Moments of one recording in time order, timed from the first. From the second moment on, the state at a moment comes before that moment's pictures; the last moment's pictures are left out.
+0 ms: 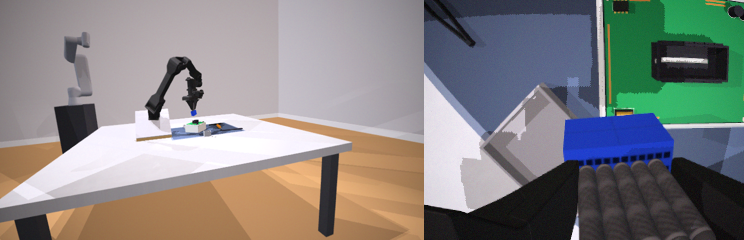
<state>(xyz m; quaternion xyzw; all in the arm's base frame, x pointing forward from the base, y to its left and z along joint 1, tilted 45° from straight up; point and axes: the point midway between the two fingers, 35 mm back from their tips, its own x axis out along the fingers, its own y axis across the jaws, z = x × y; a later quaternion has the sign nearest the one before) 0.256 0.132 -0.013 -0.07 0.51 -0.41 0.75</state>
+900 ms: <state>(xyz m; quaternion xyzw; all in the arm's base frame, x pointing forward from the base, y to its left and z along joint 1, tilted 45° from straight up) 0.244 0.182 -0.062 -0.06 0.51 -0.41 0.75</state>
